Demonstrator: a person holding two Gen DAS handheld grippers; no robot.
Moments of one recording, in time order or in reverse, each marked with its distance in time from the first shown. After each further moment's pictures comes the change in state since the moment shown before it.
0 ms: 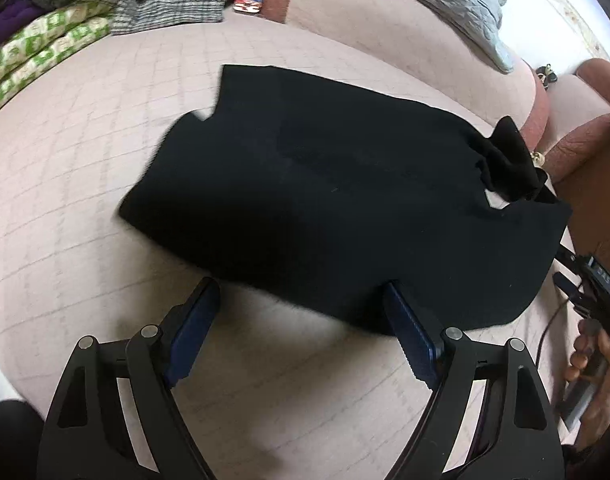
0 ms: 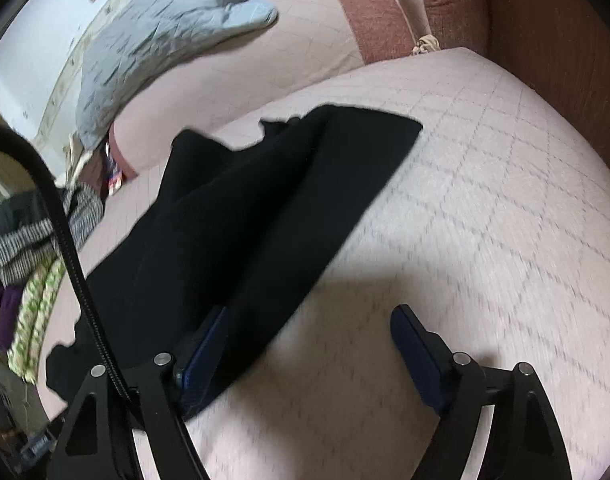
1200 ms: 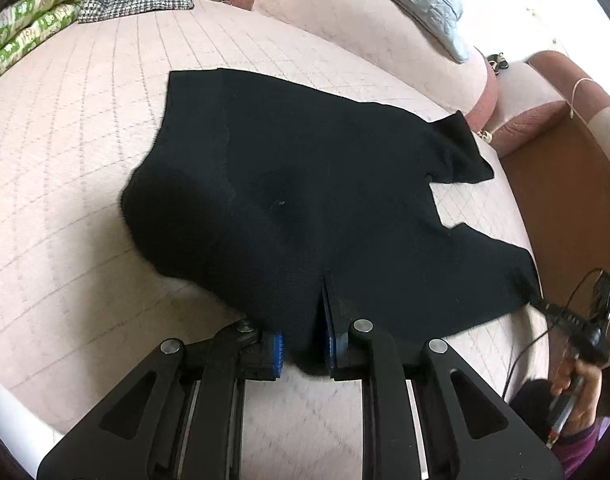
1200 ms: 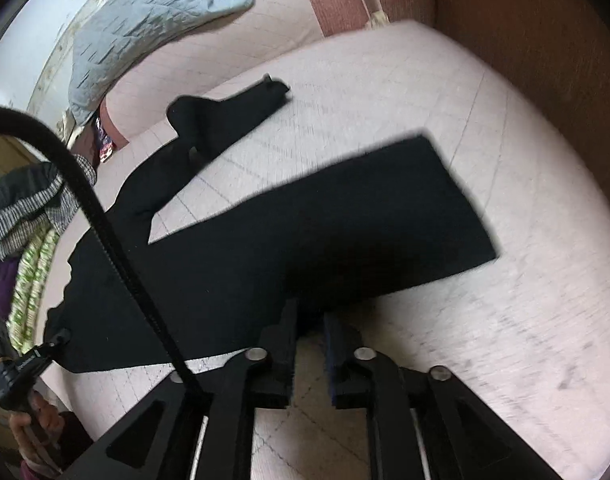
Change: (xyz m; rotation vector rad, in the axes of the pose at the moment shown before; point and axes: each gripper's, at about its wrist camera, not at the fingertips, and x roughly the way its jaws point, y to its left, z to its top) left arm -0.041 0.057 0.013 0.066 0.108 -0.218; right arm -0.092 -0.016 -0.070 -0.041 0.091 -0.117
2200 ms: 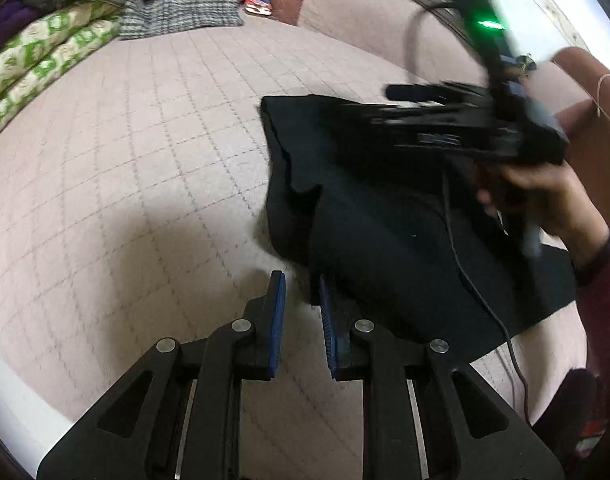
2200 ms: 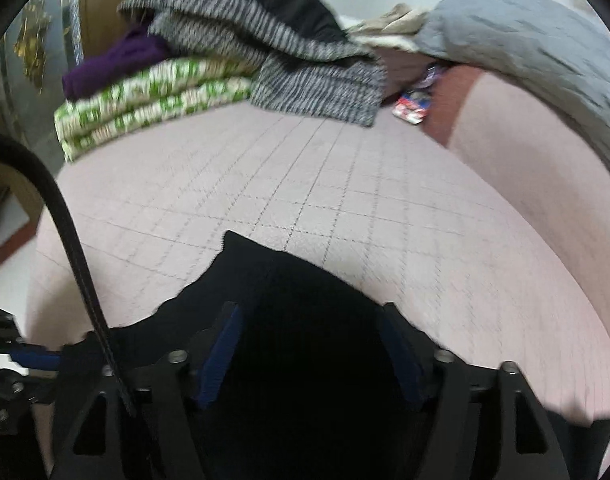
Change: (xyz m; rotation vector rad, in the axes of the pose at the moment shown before) left arm -0.011 0.071 0.020 0.043 -0.021 0.125; right arm 0.217 0.398 0.101 -1.081 0.008 0.333
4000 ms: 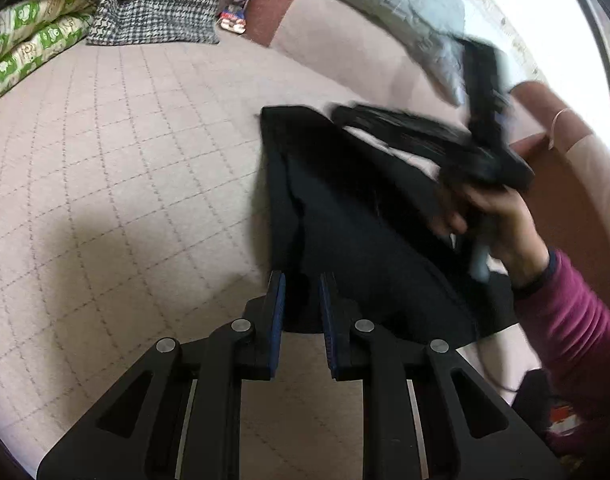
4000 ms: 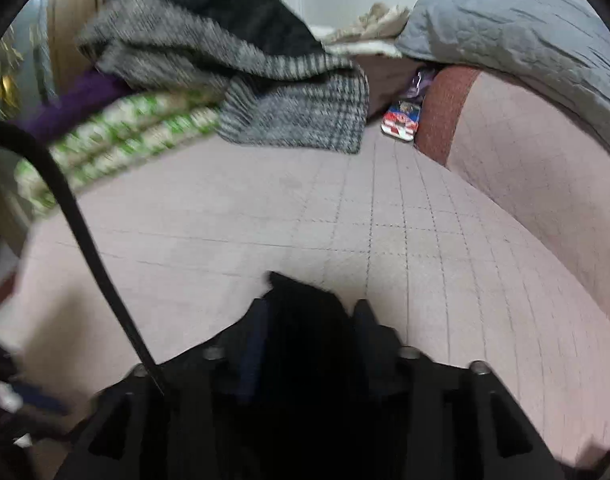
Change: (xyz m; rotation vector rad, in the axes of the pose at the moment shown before) left arm 0.000 0.058 0.049 -0.009 -0.065 -0.266; right arm -0.023 -0.017 0.027 0.175 -0.149 0.051
